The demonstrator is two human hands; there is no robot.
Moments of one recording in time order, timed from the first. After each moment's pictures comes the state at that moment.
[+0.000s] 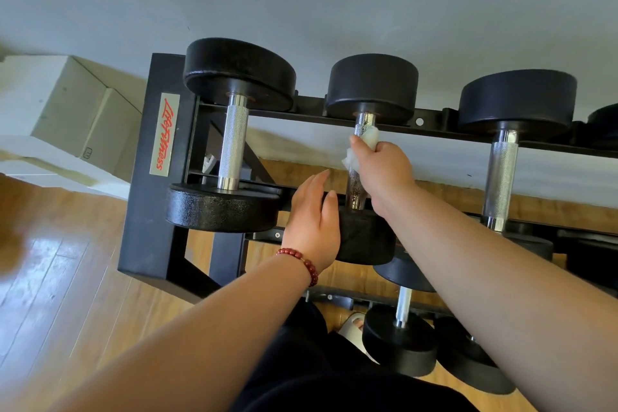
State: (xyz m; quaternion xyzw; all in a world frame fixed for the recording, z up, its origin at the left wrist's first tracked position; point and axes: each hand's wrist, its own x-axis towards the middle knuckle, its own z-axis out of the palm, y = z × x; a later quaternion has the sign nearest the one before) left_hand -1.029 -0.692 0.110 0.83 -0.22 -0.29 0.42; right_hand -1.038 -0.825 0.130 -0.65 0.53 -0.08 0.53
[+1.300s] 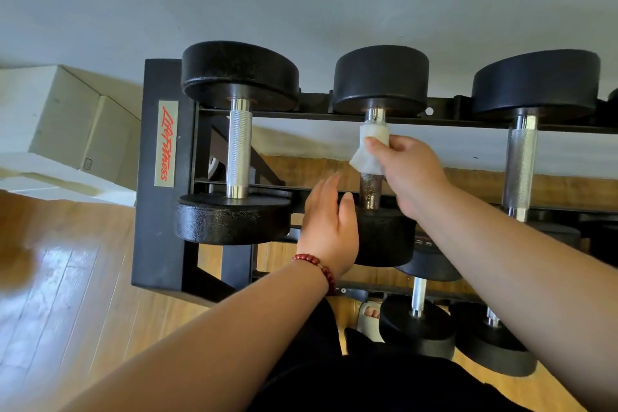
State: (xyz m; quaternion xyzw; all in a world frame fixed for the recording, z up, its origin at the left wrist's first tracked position) left_hand -1.024 -0.691 0.119 0.82 -0.22 -0.33 0.40; right_hand -1.050 -0.834 0.129 -0.61 0.50 -0.11 0.61
